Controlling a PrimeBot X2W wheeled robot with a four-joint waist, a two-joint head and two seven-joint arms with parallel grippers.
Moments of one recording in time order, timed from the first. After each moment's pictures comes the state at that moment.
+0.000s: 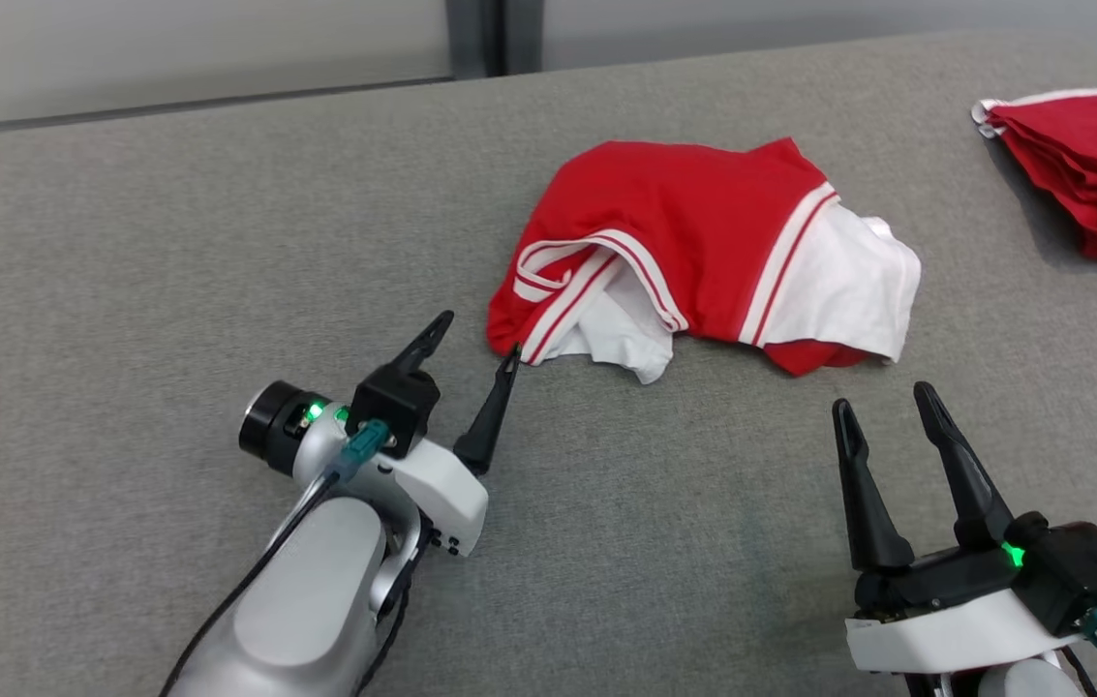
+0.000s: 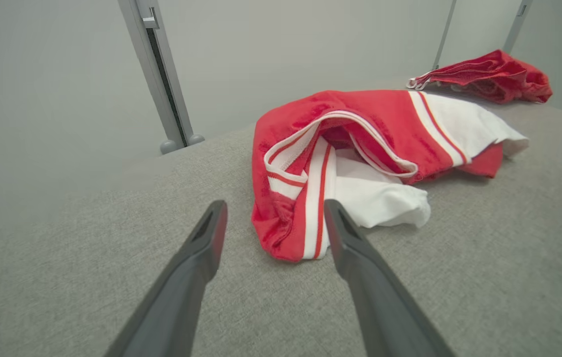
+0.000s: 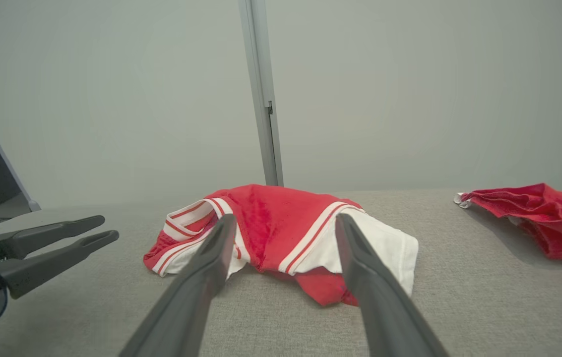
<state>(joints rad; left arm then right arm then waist) -0.52 0.05 -0.48 0.62 -0.18 -0.06 -0.26 -0.04 -0.09 0.18 0.02 0.20 0.13 -0.26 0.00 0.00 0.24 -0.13</state>
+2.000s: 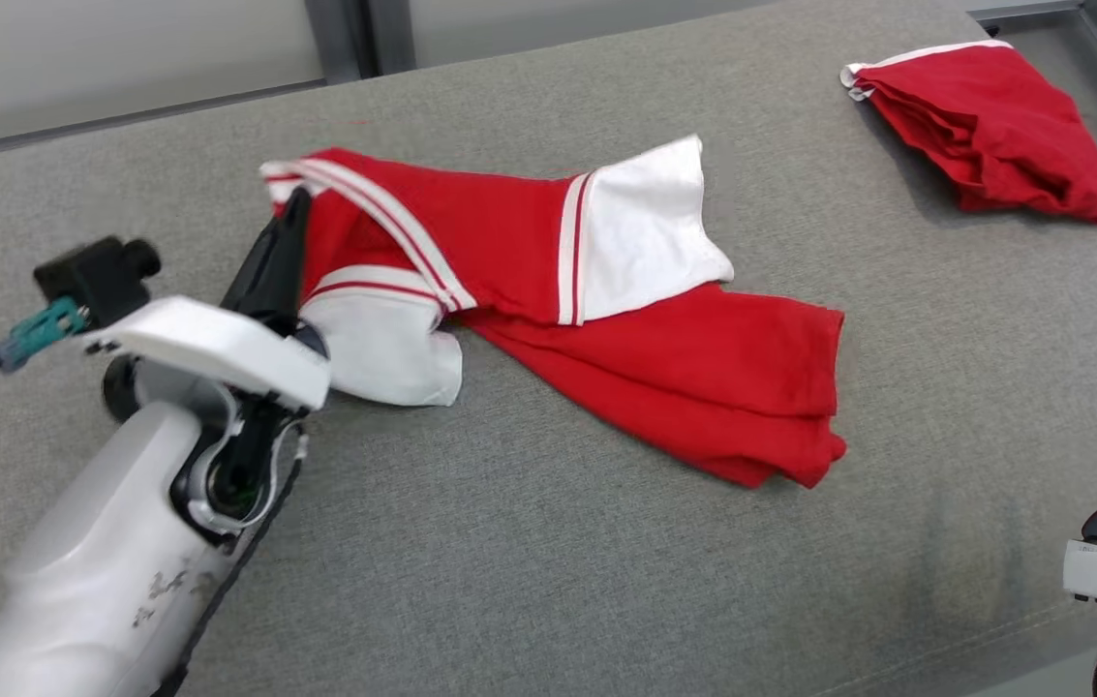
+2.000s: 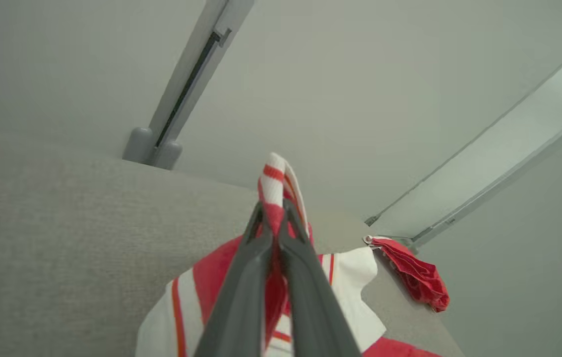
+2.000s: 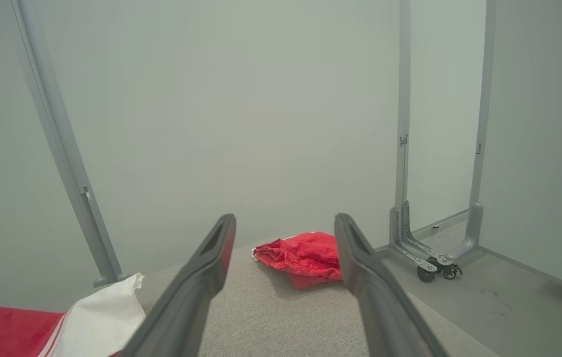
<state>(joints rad) -0.70 0.34 -0.68 0.44 -1.24 0.02 -0.25 -0.07 -0.05 -0.22 -0.04 0.29 0.13 -0.26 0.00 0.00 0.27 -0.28</state>
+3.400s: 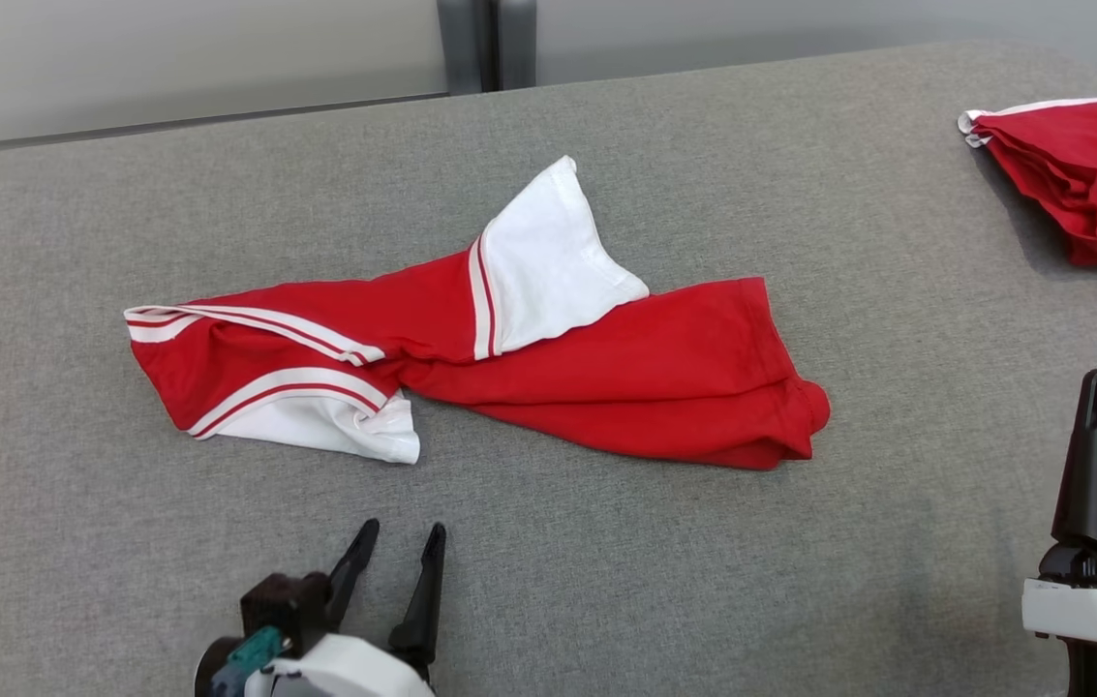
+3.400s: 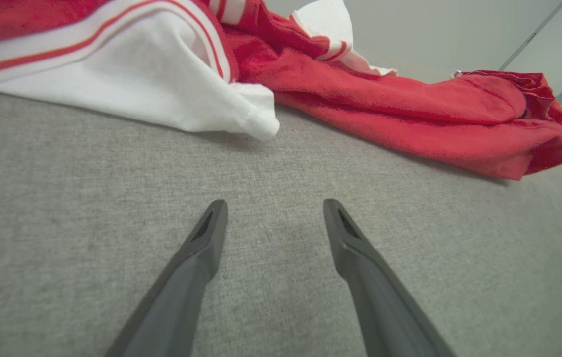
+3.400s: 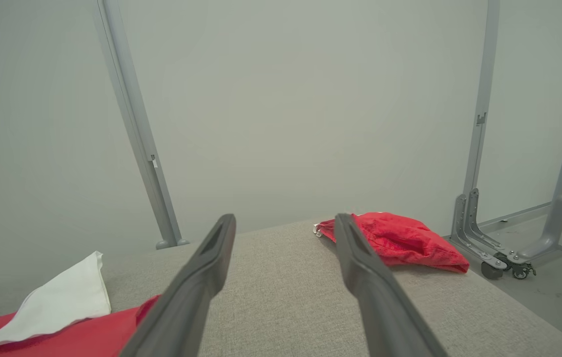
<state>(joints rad) -0.05 0.08 -0.32 0.35 -0.41 -0.02 -0.23 -0.01 -0.05 -0.17 -0.03 0.24 0.13 -0.26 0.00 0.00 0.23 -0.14</state>
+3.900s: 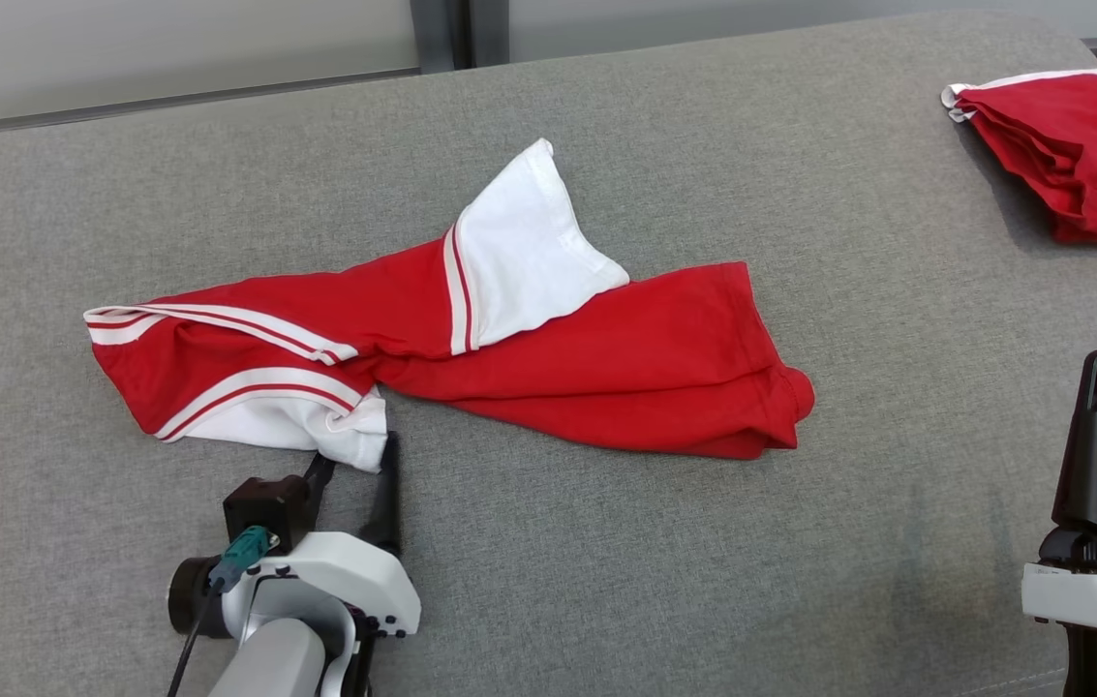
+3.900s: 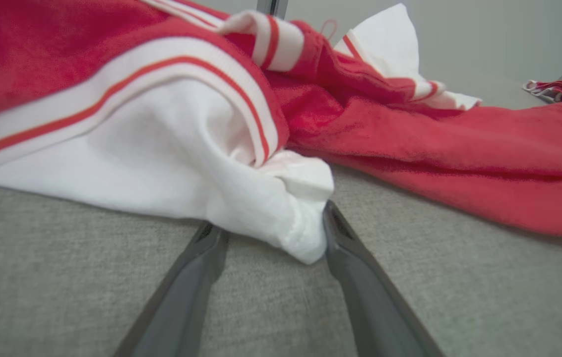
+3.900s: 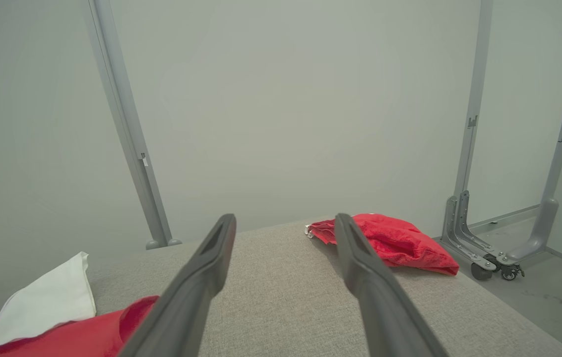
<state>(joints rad) -0.30 0.05 -0.31 0.60 -0.42 0.09 -0.24 -0.04 -0.05 -0.16 -0.04 0.23 0.13 -0.26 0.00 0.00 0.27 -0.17</state>
